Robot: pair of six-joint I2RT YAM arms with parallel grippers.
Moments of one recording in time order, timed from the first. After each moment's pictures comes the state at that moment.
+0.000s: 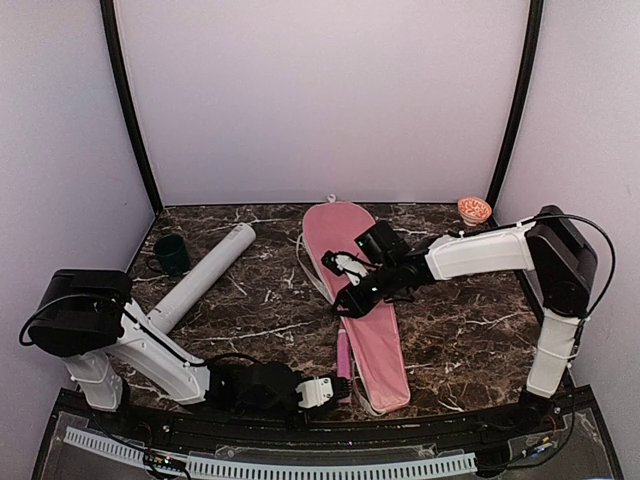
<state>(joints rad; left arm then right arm) -1.41 1.79 0.59 0.60 -0.15 0.15 0.81 1.88 1.19 -0.25 -0.31 0.02</state>
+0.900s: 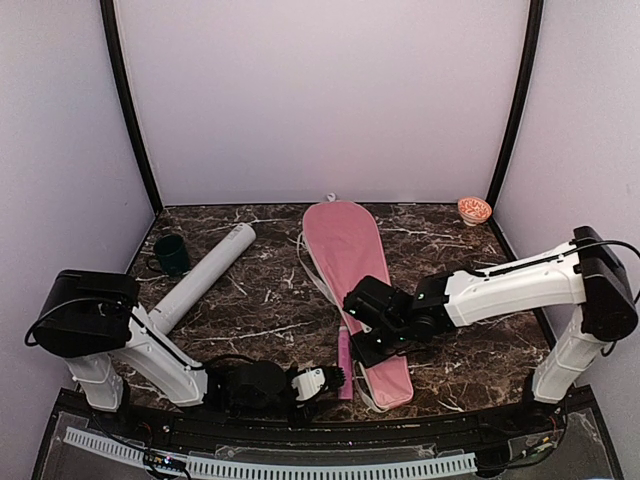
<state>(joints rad) -1.40 1.82 0.53 0.81 -0.19 0.06 1.15 1.64 1.01 -0.53 0.15 0.59</state>
